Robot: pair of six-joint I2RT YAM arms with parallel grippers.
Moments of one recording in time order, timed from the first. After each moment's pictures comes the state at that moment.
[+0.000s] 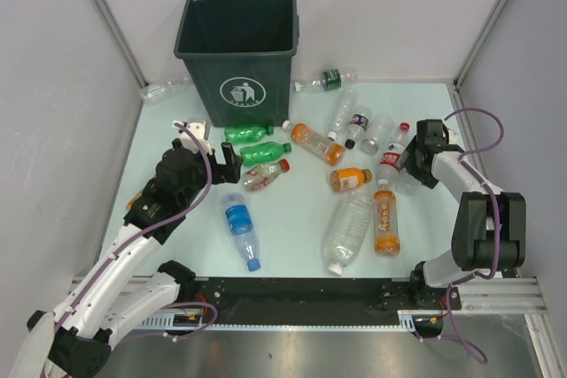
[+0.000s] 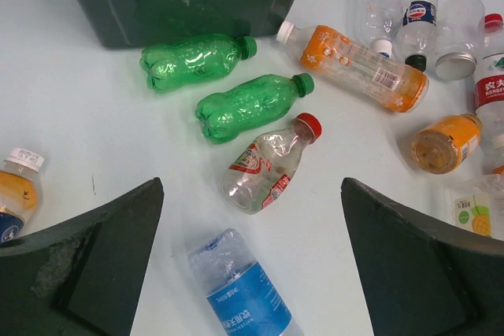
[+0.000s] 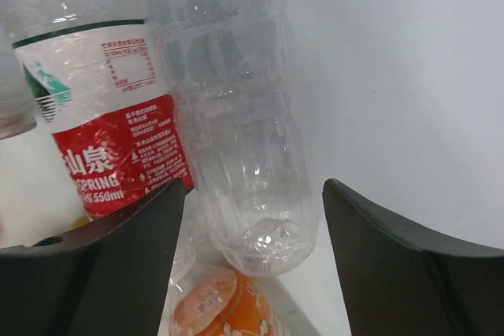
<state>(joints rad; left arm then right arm) -0.48 0.79 0.80 -0.33 -0.18 -0.25 -0.01 1.49 0.95 -0.48 0.23 0.60</state>
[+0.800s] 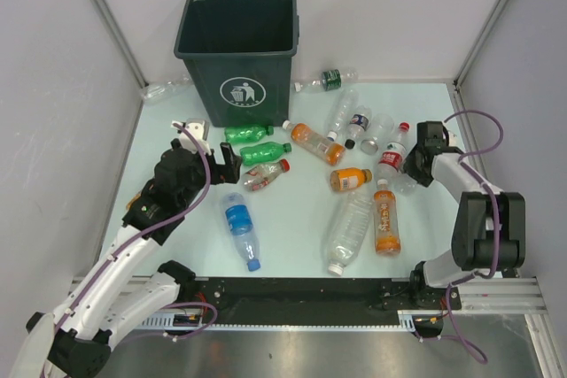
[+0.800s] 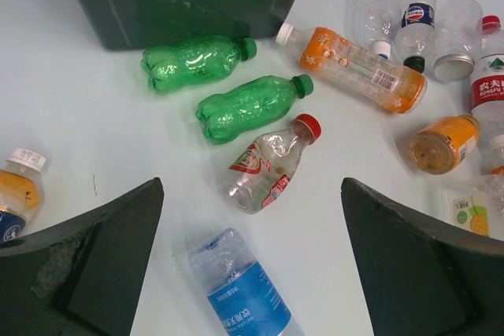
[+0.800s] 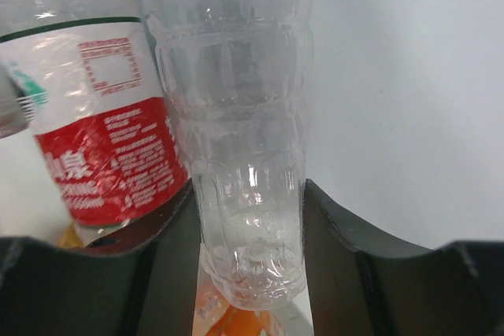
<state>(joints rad) -0.48 0.78 0.80 -0.34 -0.18 -0.25 -0.03 1.52 0.93 -0.44 0.21 0.60</state>
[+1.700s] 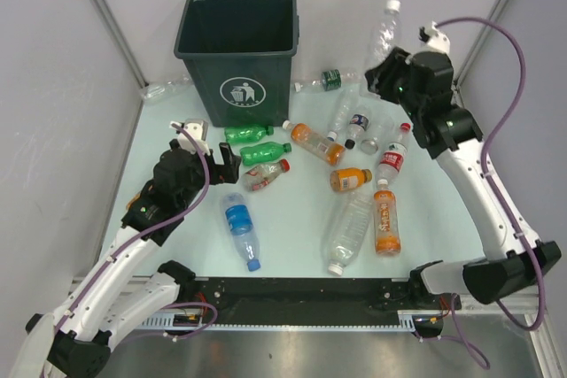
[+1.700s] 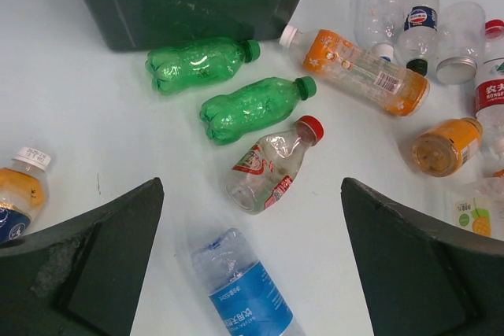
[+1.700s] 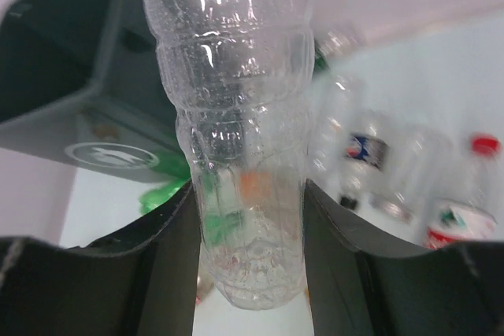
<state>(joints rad) -0.48 0.77 0.80 -0.35 -0.19 -0.25 0.31 1.30 1.52 -0.47 0.18 0.53</state>
